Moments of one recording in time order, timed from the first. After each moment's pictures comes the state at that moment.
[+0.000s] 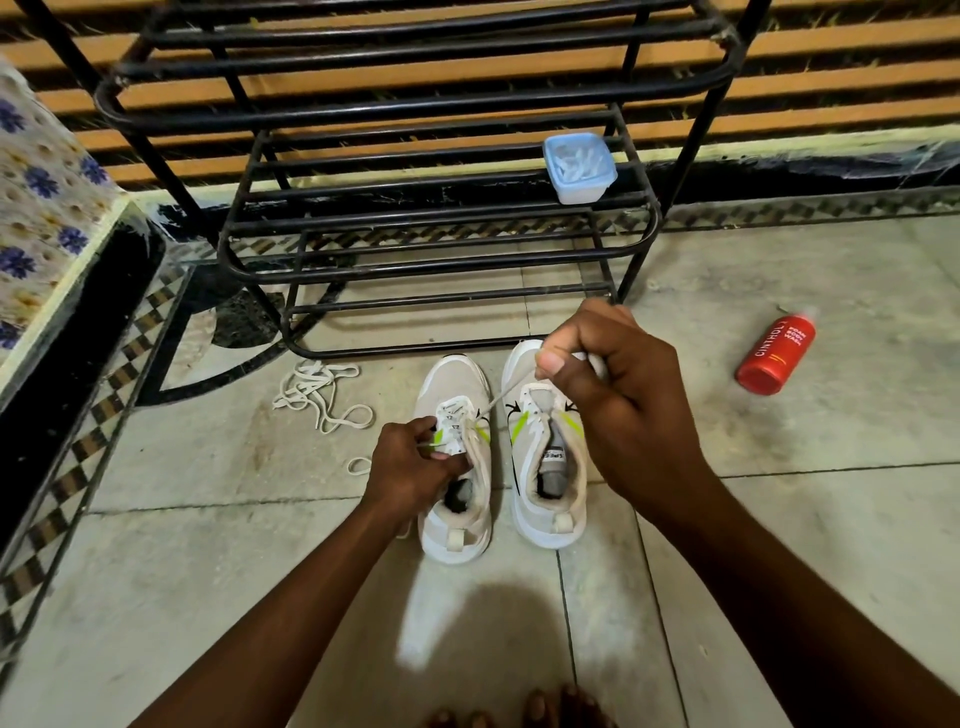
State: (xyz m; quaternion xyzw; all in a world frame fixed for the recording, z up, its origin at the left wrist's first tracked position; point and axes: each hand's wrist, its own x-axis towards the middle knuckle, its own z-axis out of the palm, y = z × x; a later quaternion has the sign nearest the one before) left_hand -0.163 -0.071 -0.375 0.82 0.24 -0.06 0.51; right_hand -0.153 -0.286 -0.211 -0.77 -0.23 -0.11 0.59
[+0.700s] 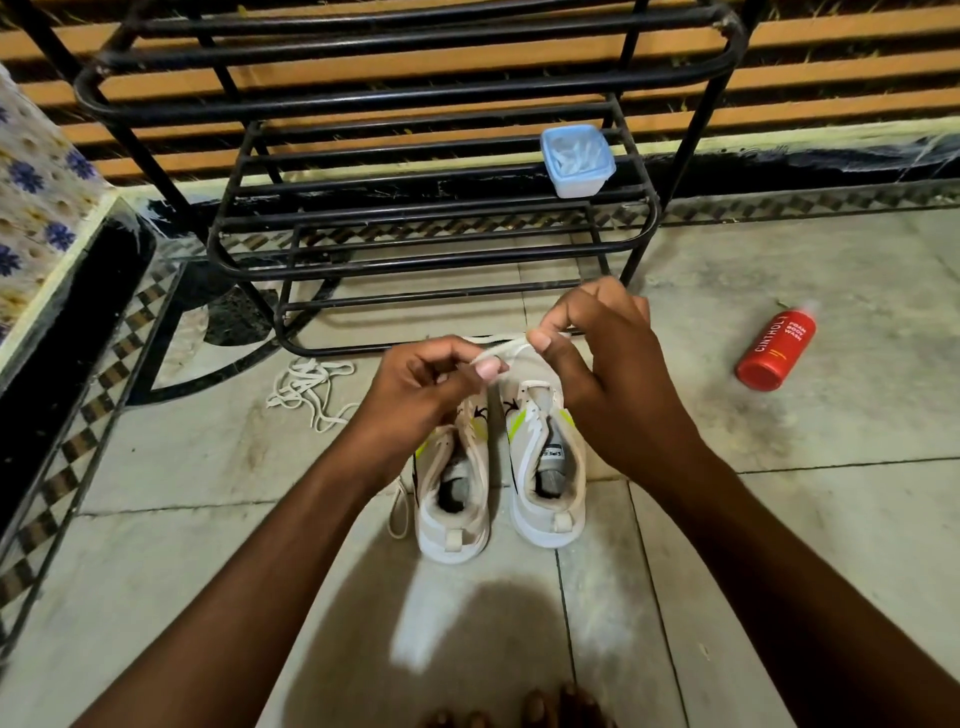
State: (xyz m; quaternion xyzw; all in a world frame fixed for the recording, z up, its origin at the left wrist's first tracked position) left_hand -0.148 -0.089 -0.260 0.71 -0.02 -0.05 0.70; right_hand -0.129 -0.285 -0.232 -0.87 -0.18 -0.11 0.45
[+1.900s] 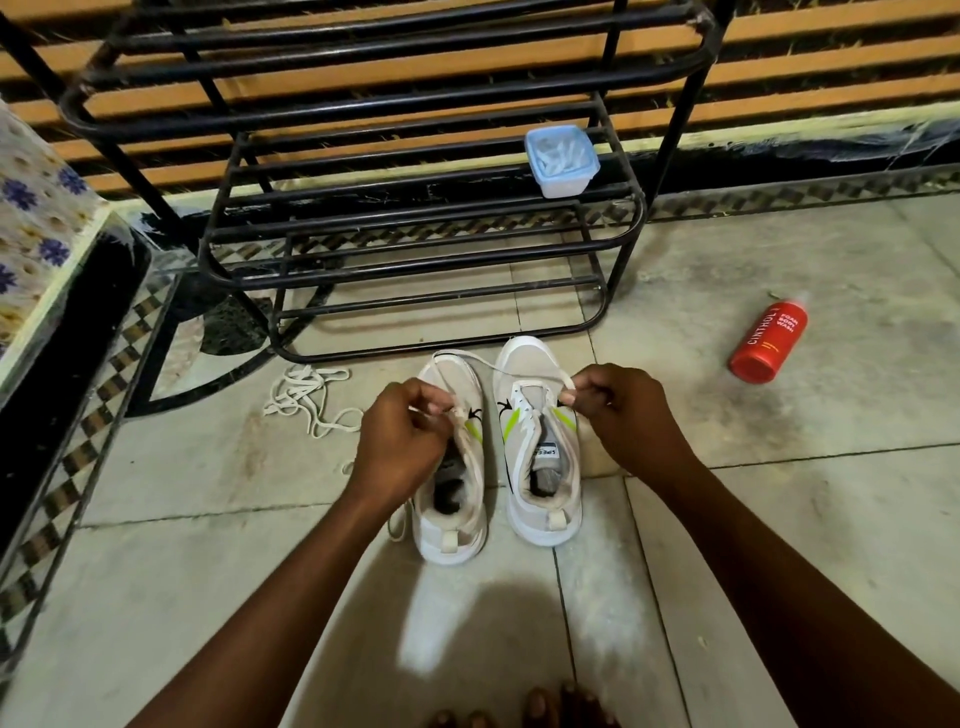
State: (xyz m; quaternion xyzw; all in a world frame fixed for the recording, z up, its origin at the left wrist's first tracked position) left_hand -0.152 -0.076 -0.331 0.87 0.14 0.03 0.47; right_hand -0.106 -0.334 -0.332 -0.88 -0.07 0.00 0.48
